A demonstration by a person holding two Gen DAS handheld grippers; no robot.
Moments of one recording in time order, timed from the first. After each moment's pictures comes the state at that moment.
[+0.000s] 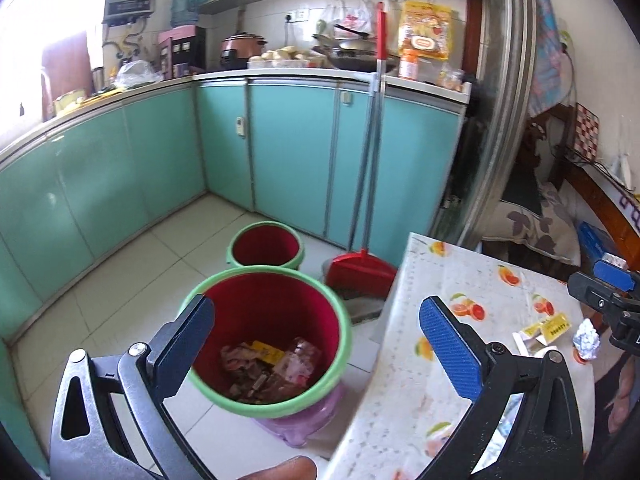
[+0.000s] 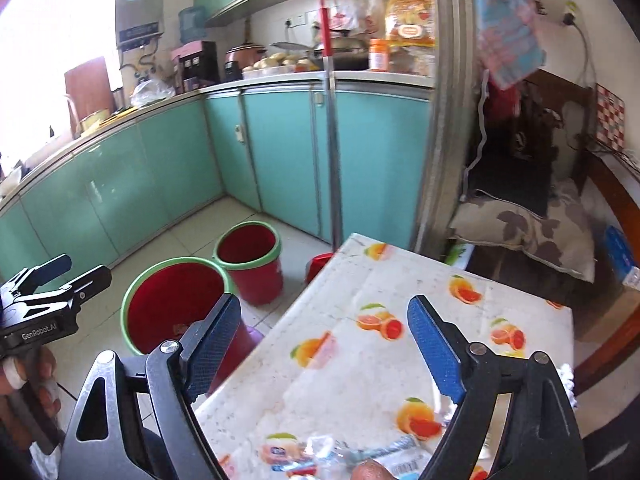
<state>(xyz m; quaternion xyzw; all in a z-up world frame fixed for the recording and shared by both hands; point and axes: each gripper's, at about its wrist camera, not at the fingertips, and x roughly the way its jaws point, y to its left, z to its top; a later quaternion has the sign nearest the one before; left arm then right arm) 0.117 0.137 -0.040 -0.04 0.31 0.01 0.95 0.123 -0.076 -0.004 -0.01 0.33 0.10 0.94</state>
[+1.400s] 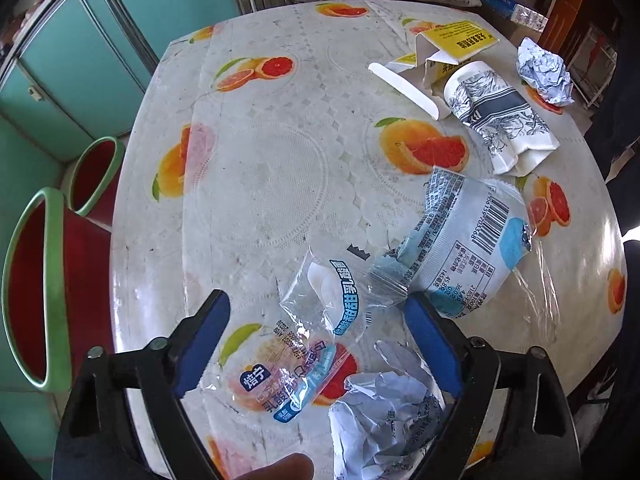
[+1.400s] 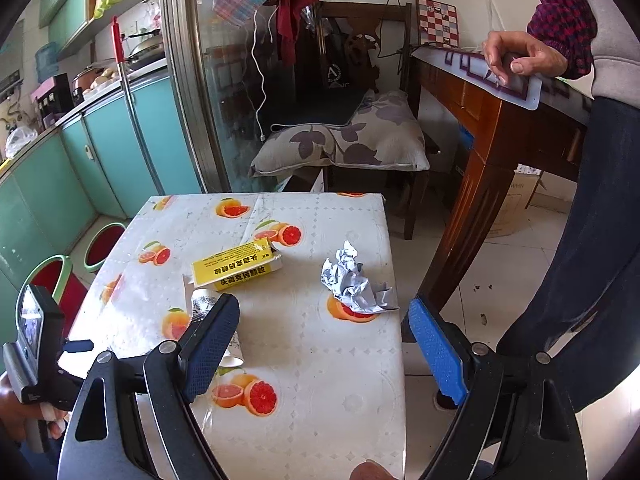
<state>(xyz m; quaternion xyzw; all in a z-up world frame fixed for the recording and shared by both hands) 0.120 -0.080 -0.215 0.17 0.56 -0.19 0.79 0.013 -0.341 -0.060 0.07 0.38 -0.13 0.91</state>
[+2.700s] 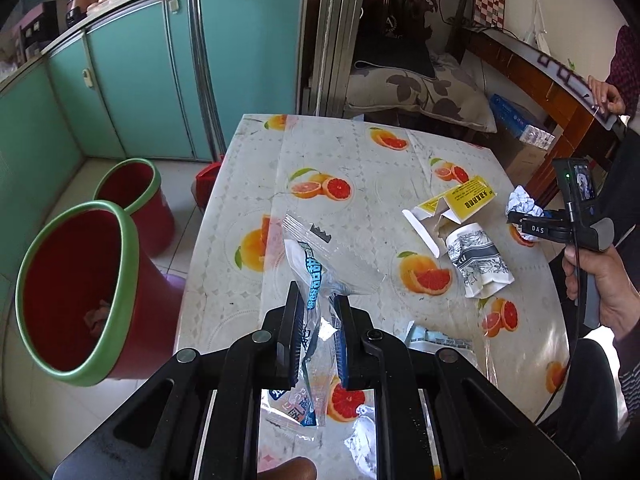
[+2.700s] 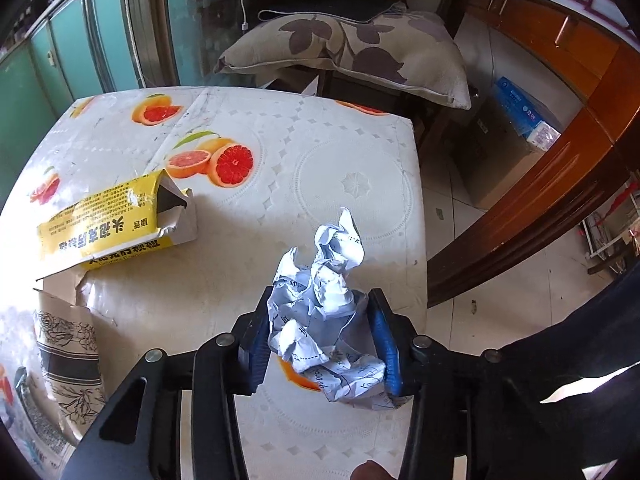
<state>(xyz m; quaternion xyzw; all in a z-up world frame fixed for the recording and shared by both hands) 0.136 -0.020 -0.128 0.03 0.45 -0.17 0.87 0.161 -0.388 -0.197 0.00 0.52 -0.12 0.84</state>
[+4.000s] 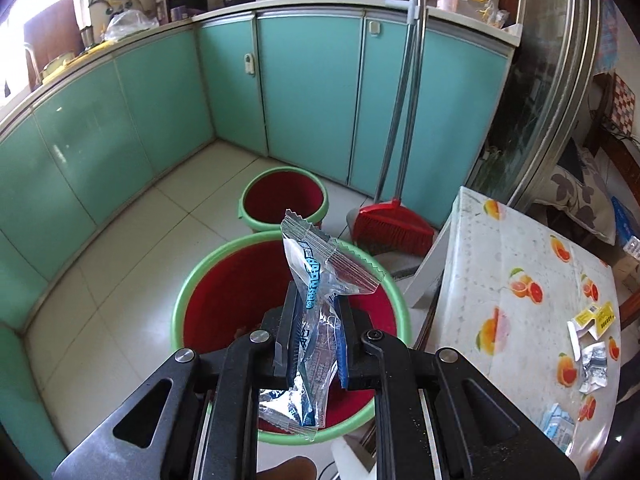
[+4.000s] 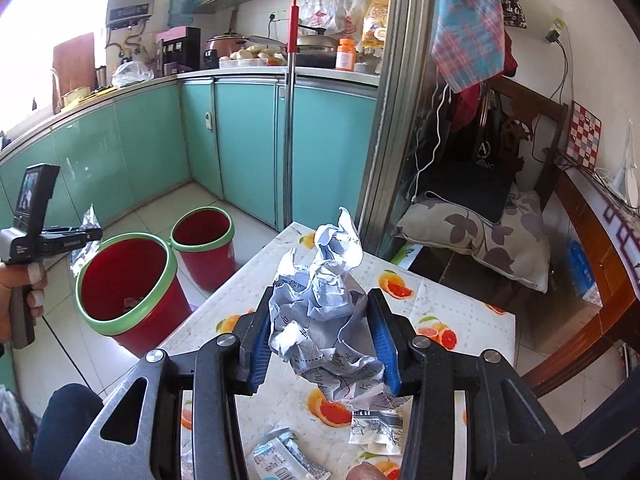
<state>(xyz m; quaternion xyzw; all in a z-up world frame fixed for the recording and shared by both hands) 0.206 0.184 -0.109 -0.04 0.42 0.05 0.91 0.108 -0.132 0.009 -0.07 0.33 0.07 0.94</state>
